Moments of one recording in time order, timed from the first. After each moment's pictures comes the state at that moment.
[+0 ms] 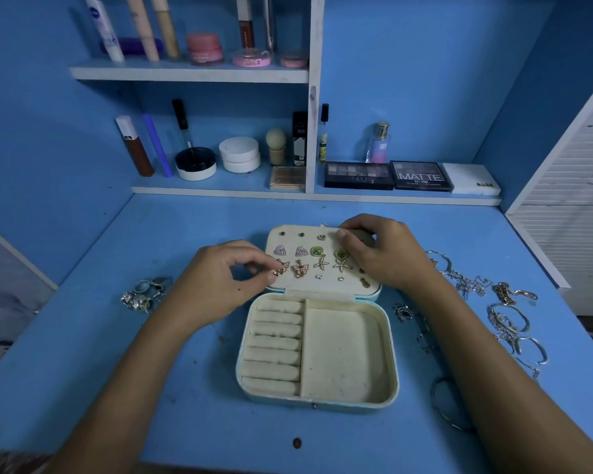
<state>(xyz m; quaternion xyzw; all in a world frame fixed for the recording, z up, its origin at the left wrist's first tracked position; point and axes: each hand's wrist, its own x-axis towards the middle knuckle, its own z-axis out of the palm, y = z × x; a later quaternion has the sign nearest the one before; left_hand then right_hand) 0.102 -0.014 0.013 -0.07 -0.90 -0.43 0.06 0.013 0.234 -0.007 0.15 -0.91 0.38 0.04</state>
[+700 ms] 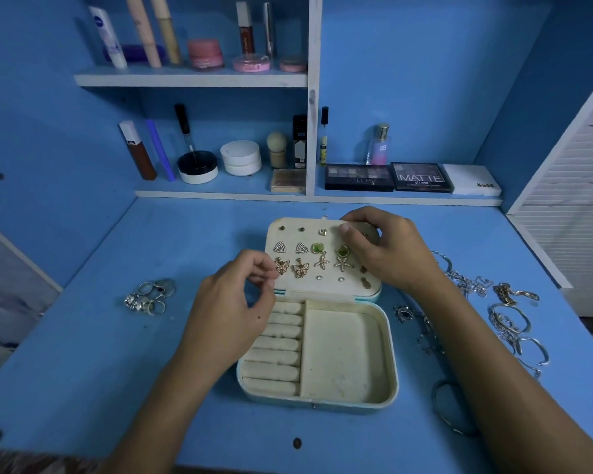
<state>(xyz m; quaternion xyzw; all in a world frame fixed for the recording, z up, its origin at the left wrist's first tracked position) 0.134 0.015 0.003 -0.02 -0.91 -0.37 0.18 0.020 0.235 0.001 0.16 -0.89 0.43 0.08</state>
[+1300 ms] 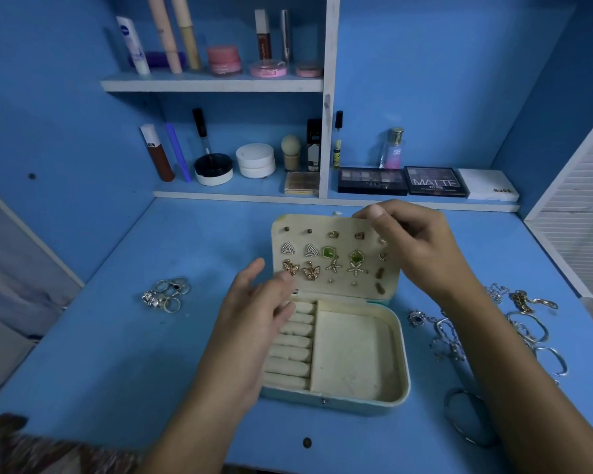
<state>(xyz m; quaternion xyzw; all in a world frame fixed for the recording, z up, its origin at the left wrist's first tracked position) 0.158 0.048 0.024 0.22 -0.59 -0.78 0.04 0.046 0.235 0.030 0.22 -0.77 0.60 0.06</state>
